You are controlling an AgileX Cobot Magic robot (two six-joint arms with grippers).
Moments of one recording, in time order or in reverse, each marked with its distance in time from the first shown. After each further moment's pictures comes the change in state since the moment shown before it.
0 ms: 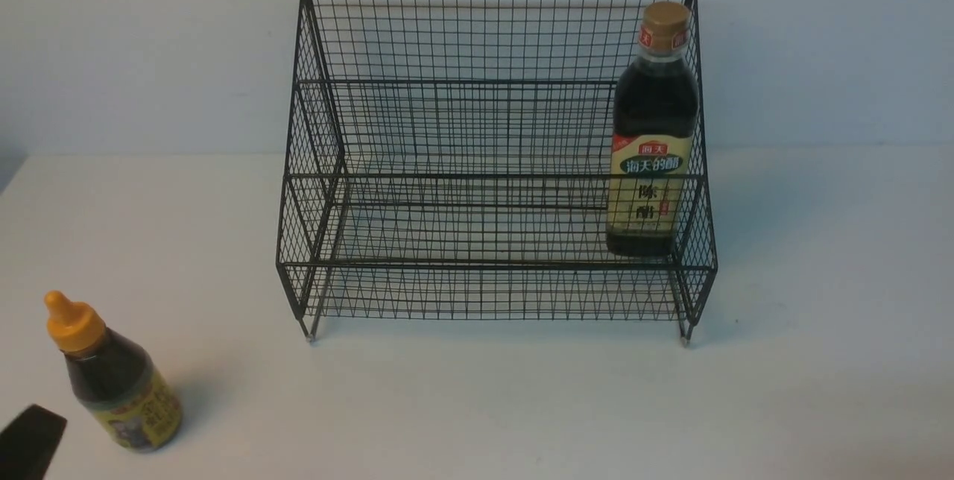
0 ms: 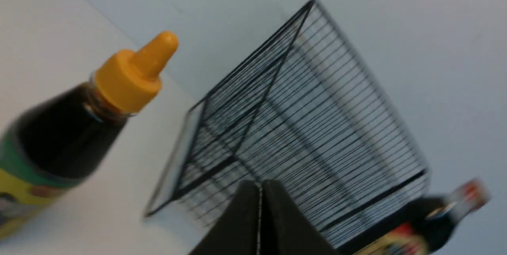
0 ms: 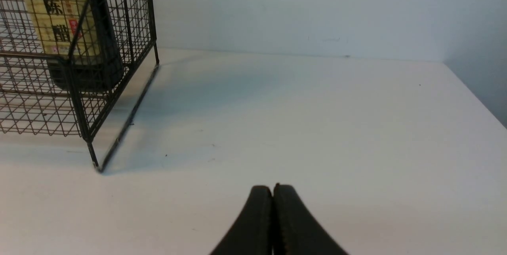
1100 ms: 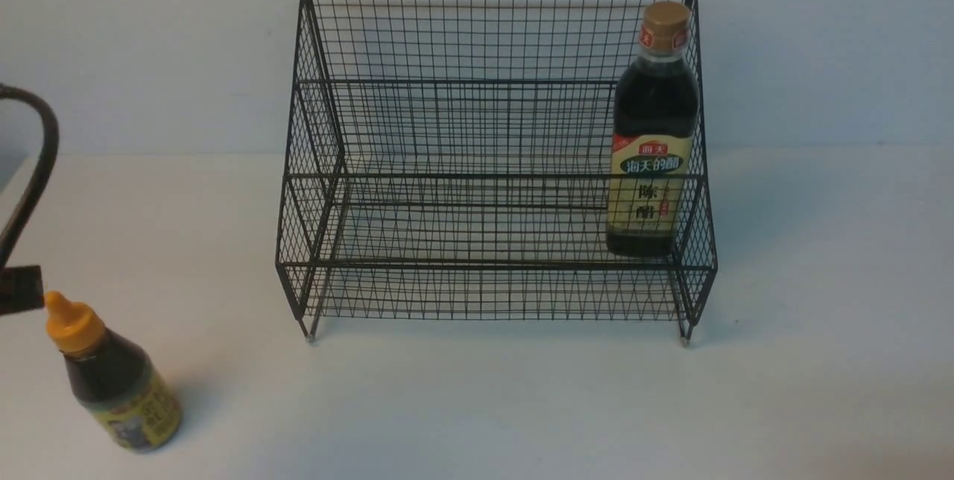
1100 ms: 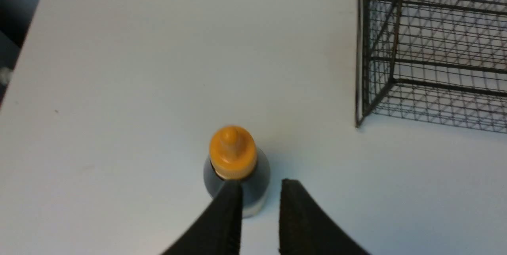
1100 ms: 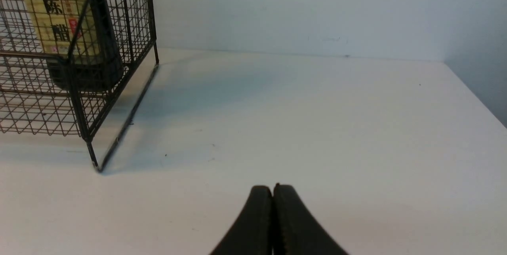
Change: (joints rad) right arm 0.000 0.000 0.000 0.000 0.000 0.000; left arm 0.000 0.872 -0.914 0.682 0.859 0.294
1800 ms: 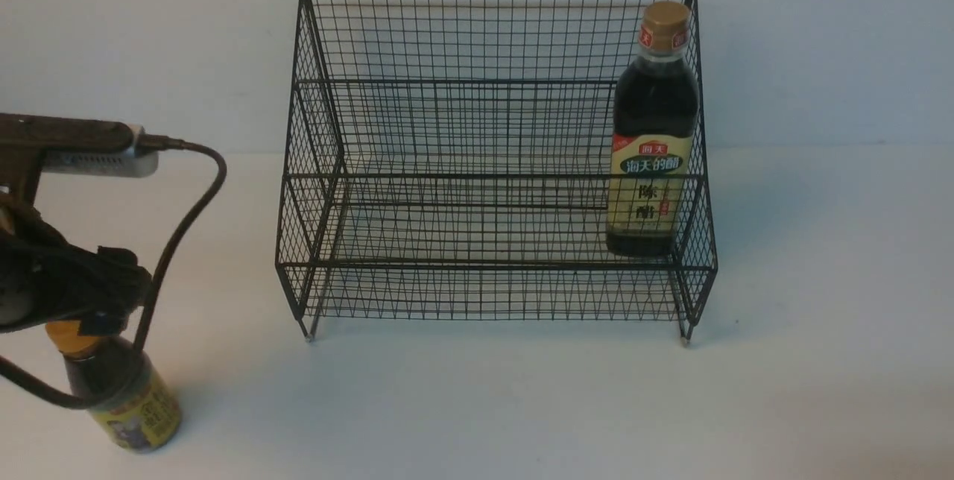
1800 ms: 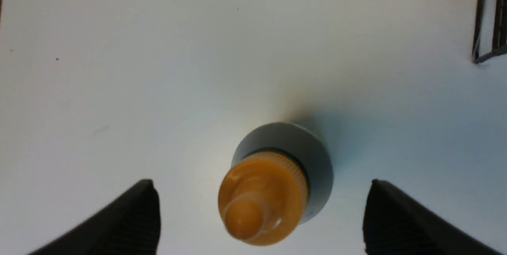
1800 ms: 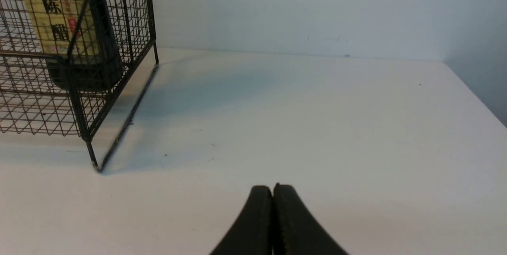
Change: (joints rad) right arm 0.000 0.000 0.000 0.000 0.000 0.000; left arm 0.000 0.431 -0.038 0.093 0.004 -0.030
